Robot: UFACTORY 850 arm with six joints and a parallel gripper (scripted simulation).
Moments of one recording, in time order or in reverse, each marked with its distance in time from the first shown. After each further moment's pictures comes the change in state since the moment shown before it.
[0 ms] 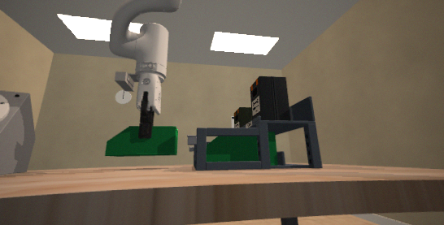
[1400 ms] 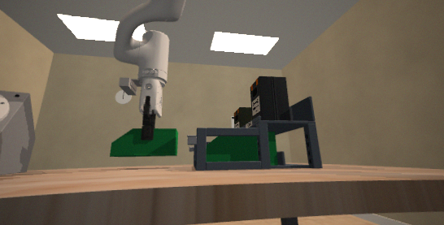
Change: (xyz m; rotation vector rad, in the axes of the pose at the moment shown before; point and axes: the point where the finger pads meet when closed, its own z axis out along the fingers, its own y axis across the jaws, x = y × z) arm 0.002 0.037 0.001 0.000 0.000 0.000
